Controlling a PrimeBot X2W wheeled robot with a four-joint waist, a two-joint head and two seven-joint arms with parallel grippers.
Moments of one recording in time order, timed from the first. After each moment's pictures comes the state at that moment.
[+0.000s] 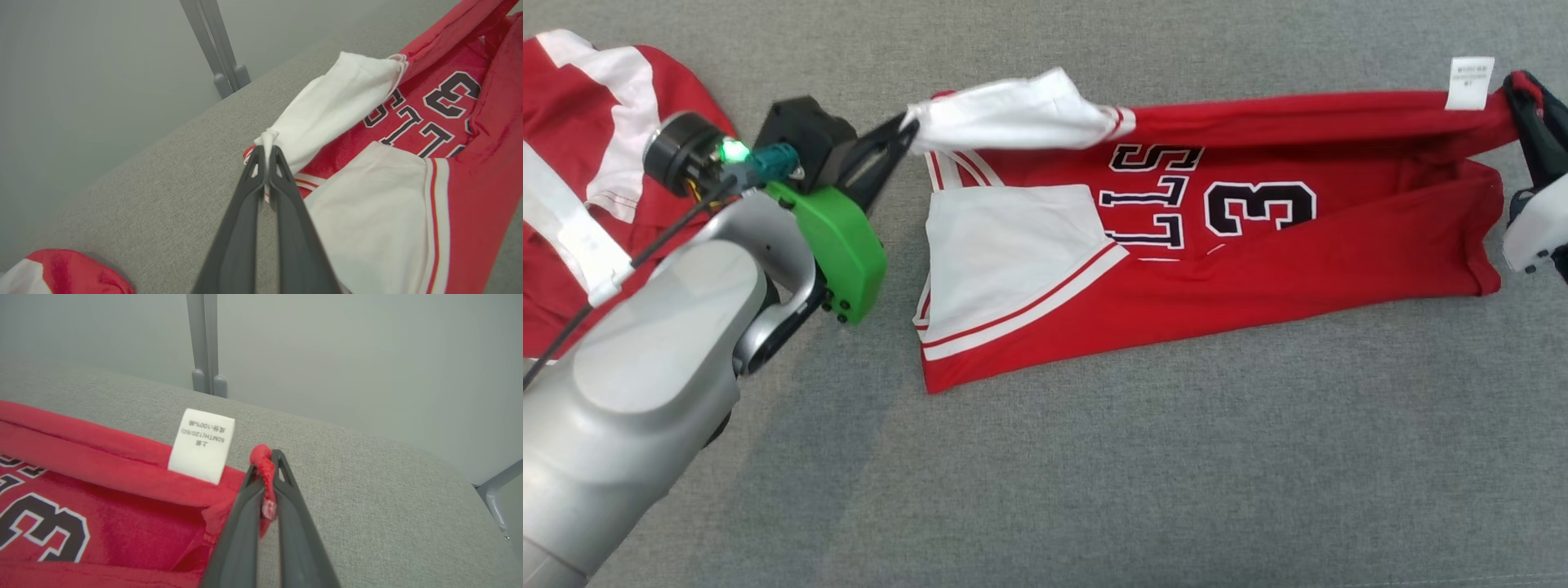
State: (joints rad) left arm -1.01 0.51 -1.02 0.41 -0.73 -0.07 -0.01; right arm -0.82 -0.69 0.60 0.71 0.68 0.13 -0.26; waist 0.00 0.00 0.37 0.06
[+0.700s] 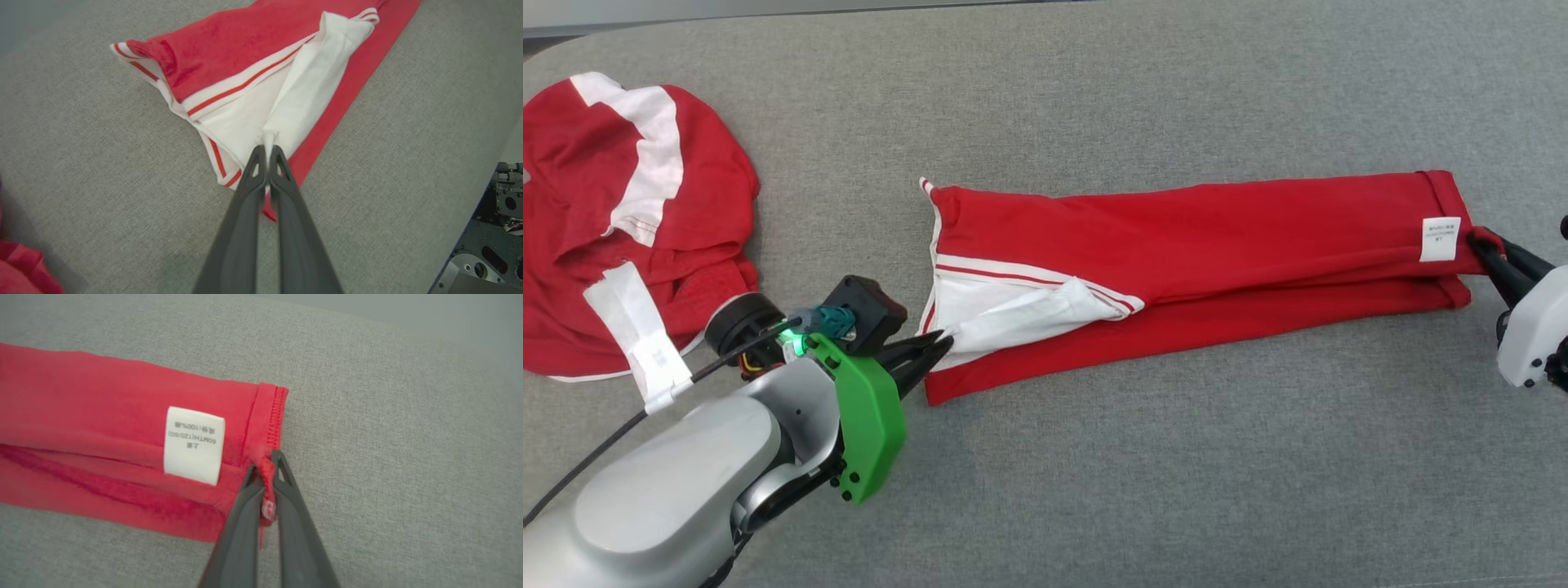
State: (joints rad) left arm -0.79 0.67 -1.14 0.10 -0.87 -0.08 0.23; right arm -0.70 -0.82 0.88 0.63 0.97 0.13 -0.15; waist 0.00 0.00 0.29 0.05
